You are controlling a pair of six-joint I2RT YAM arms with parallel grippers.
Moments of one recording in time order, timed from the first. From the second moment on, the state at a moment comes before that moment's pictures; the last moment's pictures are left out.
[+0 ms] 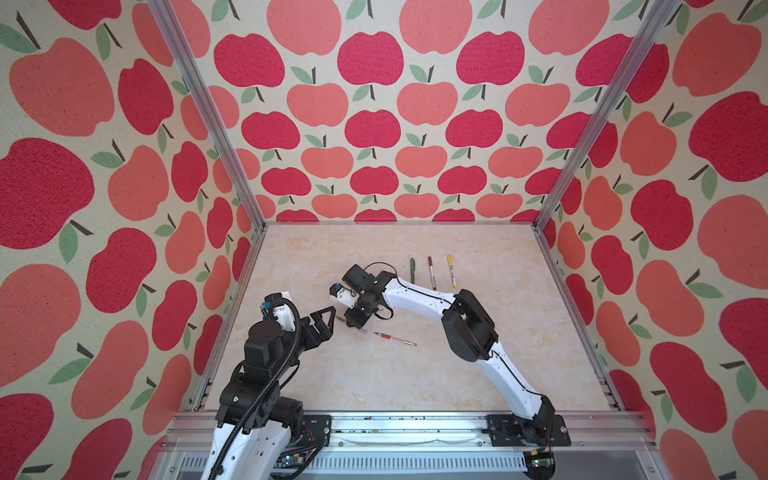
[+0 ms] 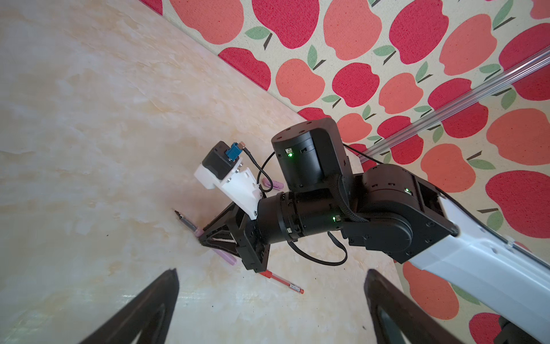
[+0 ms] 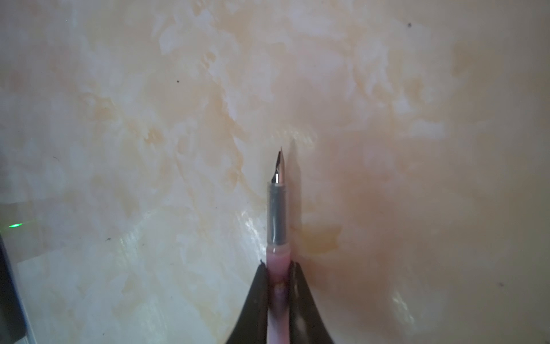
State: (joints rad) left arm -0.22 0.37 0.59 -0.59 0.21 -0.66; right arm 1.01 2.41 2.01 -0.75 -0.35 -0.01
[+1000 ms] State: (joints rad) left arm -0.19 0.81 0.59 -0.06 0.80 -0.69; right arm 0.79 1.71 1.42 -0.22 -0.53 0.45
